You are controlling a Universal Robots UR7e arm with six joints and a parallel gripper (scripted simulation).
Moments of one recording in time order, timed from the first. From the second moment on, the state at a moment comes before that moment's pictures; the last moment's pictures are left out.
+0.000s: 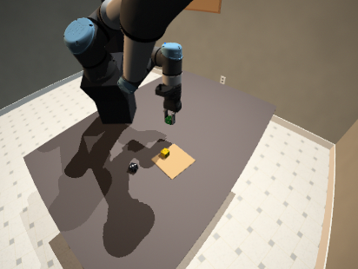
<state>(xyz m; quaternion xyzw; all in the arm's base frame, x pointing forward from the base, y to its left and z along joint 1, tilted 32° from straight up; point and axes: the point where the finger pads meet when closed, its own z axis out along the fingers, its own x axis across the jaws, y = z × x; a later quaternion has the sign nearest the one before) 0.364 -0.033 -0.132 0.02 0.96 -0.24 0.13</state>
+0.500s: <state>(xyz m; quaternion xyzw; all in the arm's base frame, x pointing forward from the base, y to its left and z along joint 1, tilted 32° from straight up) 0.369 -0.031 -0.131 0.02 0.96 -0.24 0.13</state>
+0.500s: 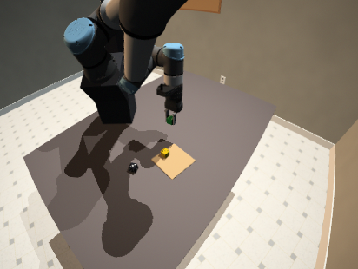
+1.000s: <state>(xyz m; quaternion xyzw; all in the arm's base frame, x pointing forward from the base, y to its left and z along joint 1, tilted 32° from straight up) 0.463 -0.012 -0.126 0.15 0.95 -0.21 0.17</state>
